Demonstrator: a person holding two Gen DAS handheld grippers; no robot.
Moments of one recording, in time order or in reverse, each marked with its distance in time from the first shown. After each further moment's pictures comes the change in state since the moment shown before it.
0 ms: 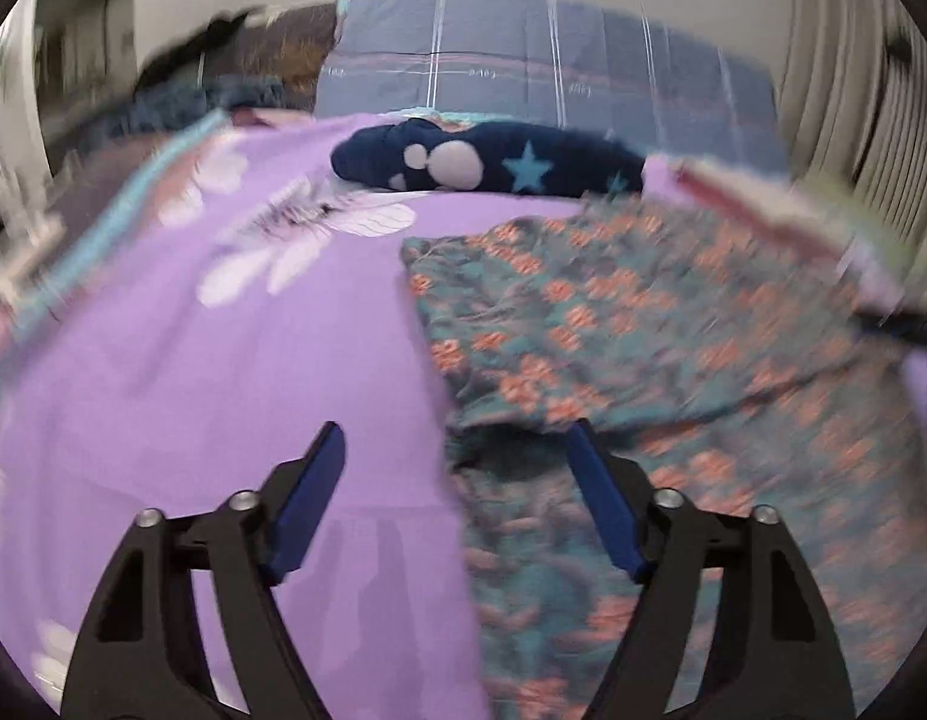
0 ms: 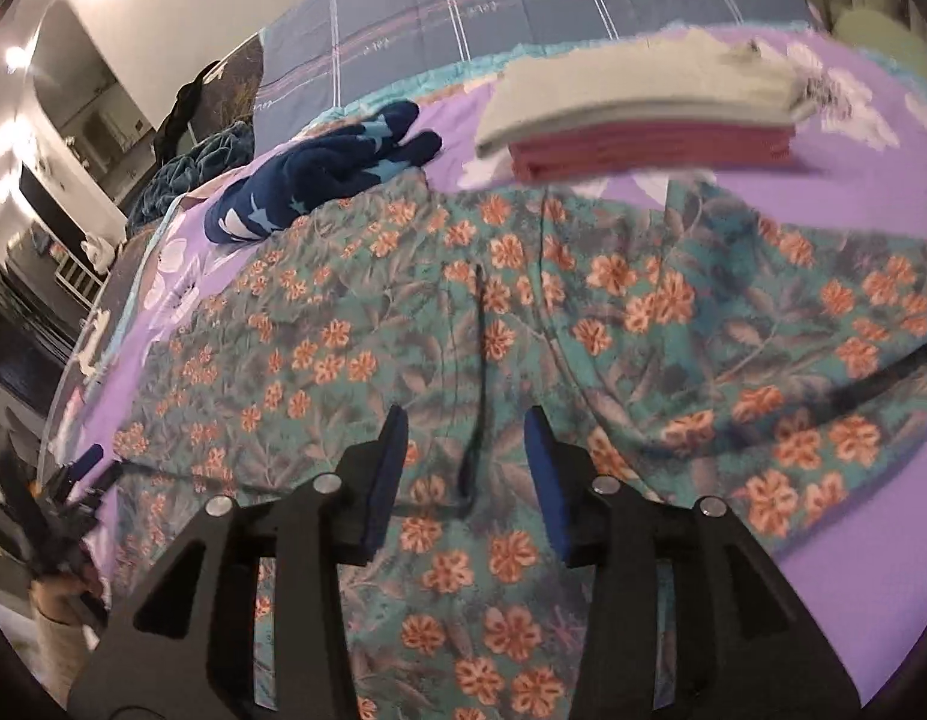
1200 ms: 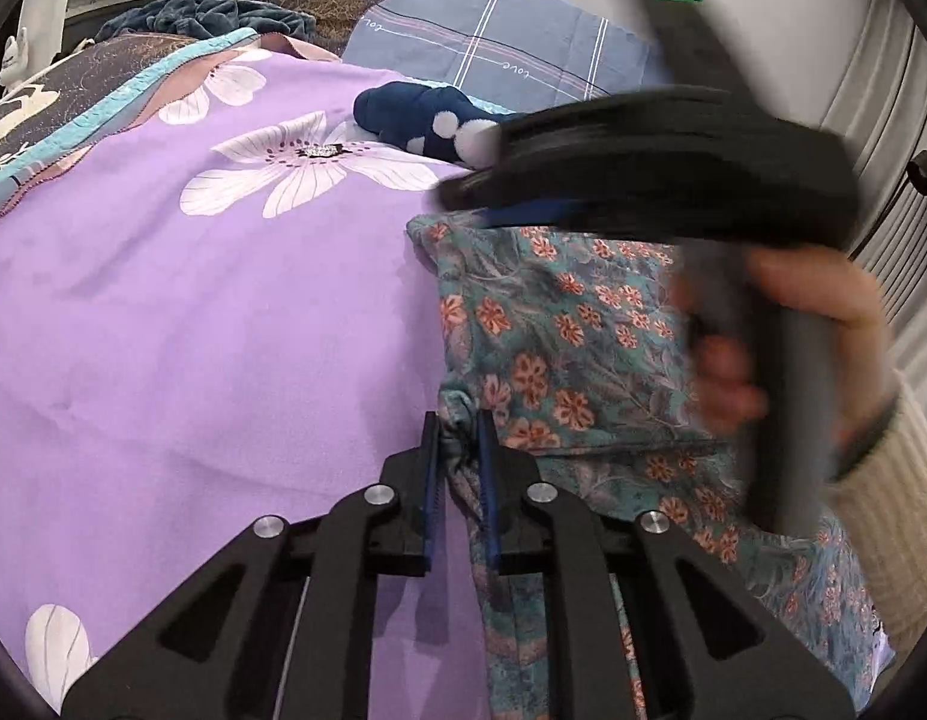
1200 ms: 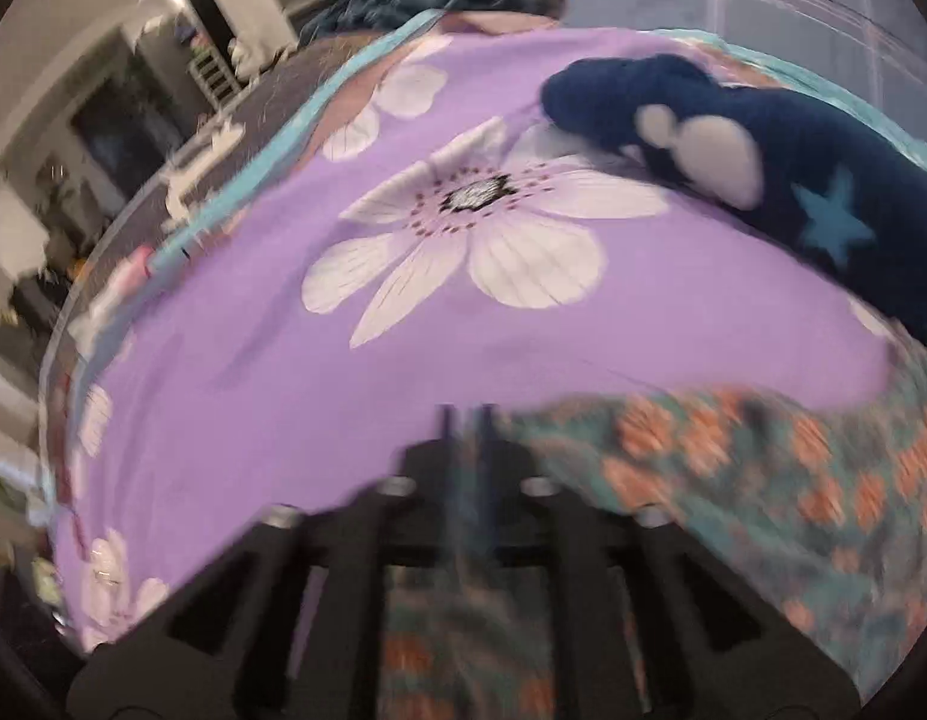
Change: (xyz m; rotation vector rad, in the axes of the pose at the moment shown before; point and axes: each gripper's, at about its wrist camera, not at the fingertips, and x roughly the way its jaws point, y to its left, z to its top) left arm 0.026 0.025 -0.013 -0.193 0.021 -0.082; right arm 0.181 0.324 0.038 -0.392 0.208 0.279
